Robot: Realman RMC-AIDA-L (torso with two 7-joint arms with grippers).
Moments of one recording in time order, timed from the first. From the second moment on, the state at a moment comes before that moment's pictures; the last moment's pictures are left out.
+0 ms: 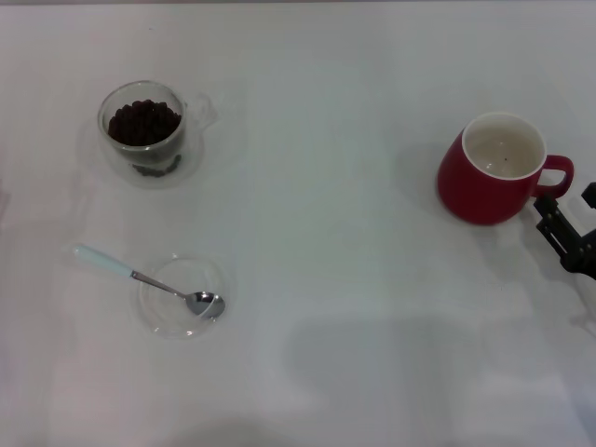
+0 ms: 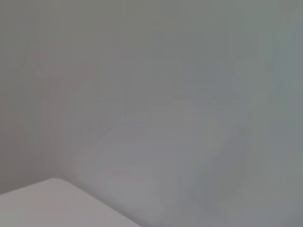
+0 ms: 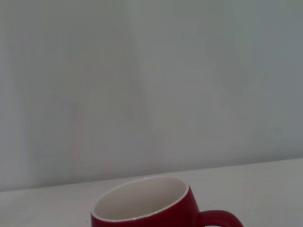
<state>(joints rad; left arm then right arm) -0.30 -2.09 0.83 -0.12 0.56 1.41 -0.72 0.02 2.03 -2.60 -0.25 0.83 -1.31 0.35</state>
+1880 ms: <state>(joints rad) -0.31 -2.08 0.83 -0.08 0.55 1.41 -0.74 0.18 2.01 -2.55 -0.25 0.82 -1.13 0.35</state>
